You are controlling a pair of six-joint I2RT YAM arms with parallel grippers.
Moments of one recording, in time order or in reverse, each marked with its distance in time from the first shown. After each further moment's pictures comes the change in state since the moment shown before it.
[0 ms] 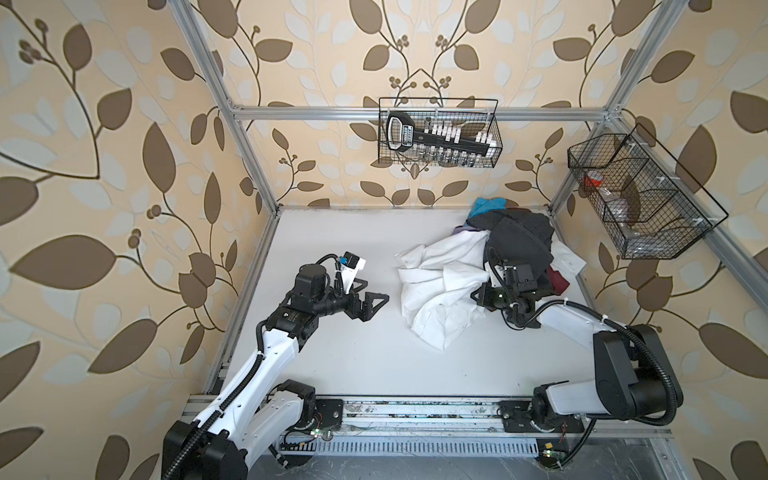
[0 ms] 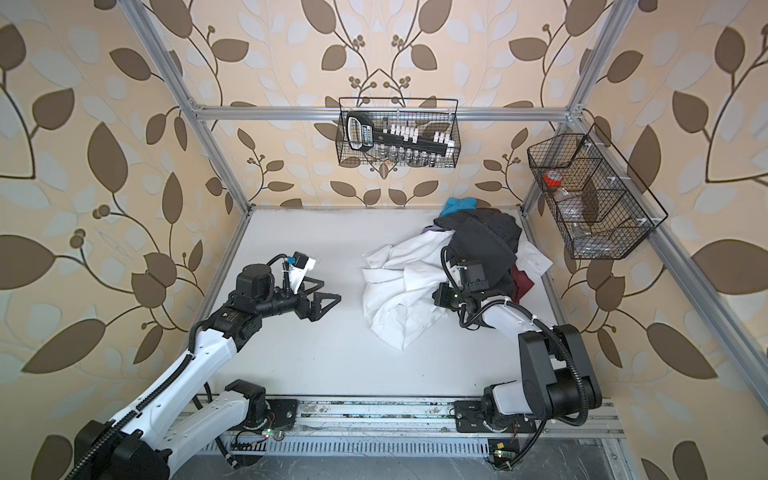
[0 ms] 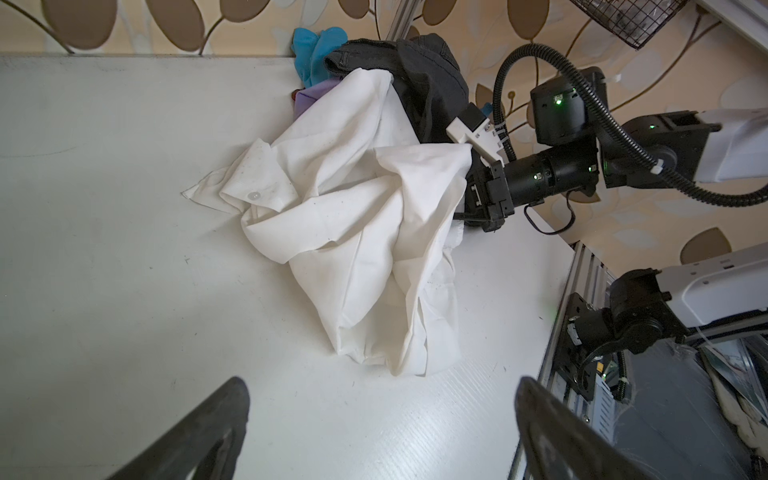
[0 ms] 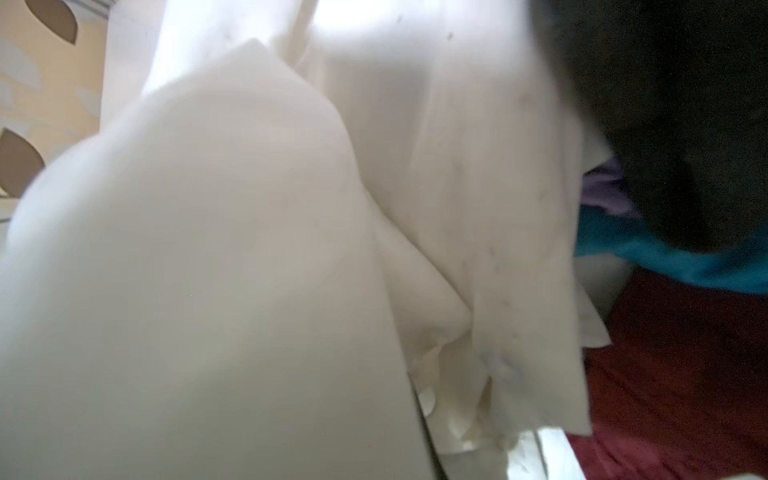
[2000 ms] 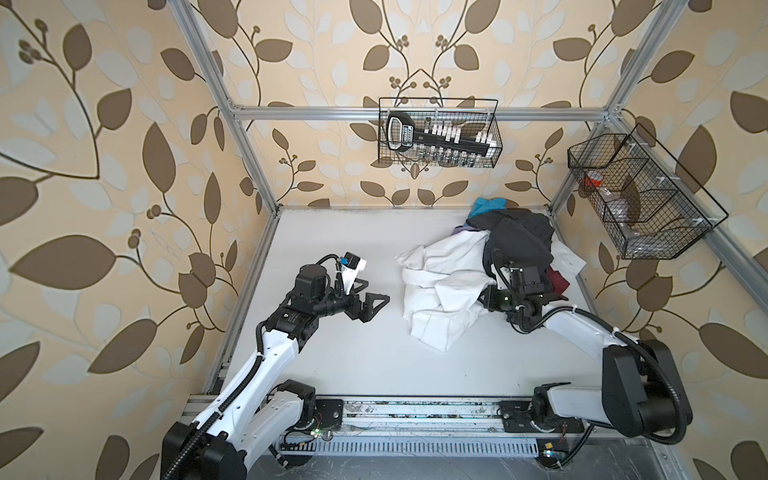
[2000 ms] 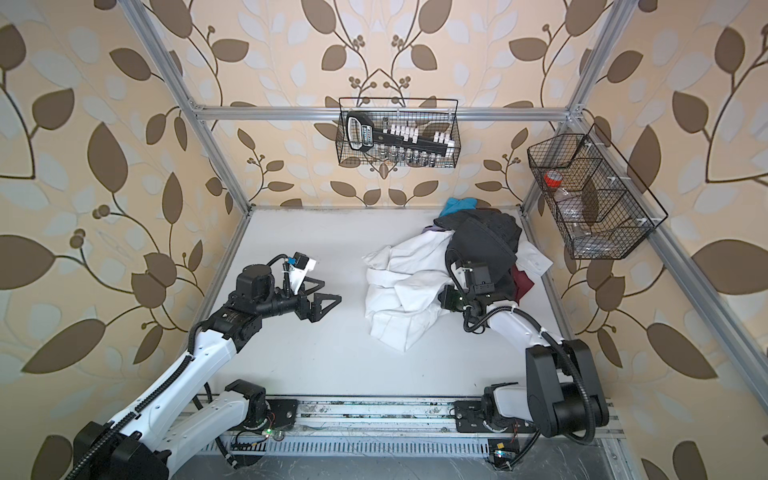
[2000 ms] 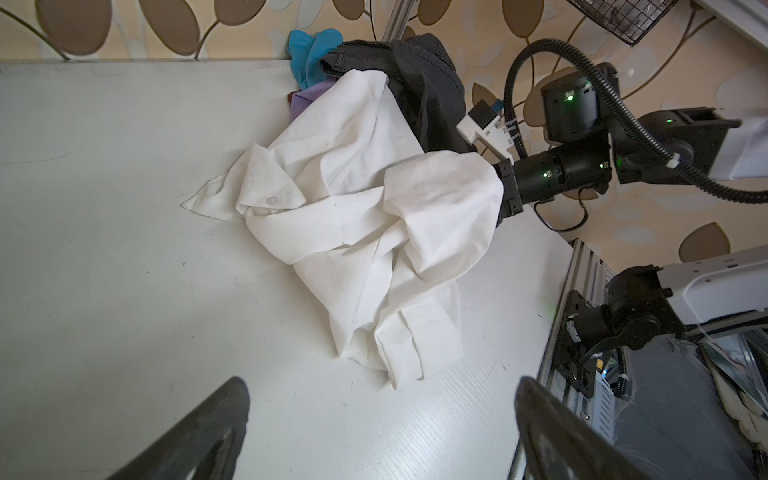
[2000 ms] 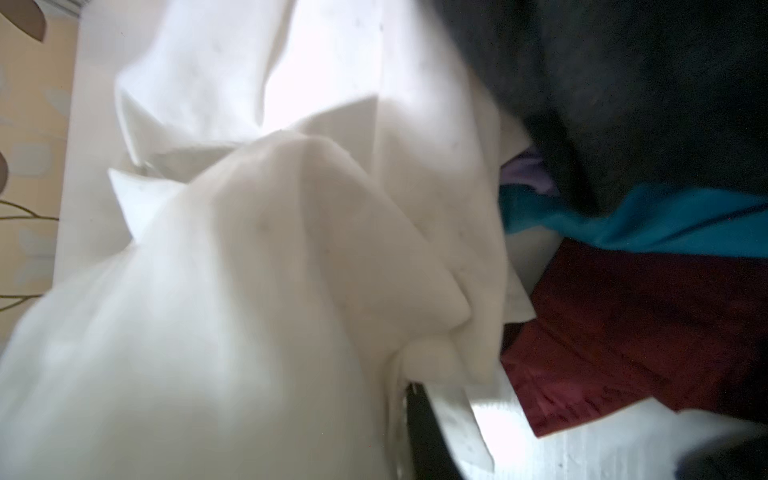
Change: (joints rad) left arm -0.007 -0.006 0.000 0.000 -0.001 0.007; right arm -0.026 -0.105 -0.018 -0.071 0.053 -0.029
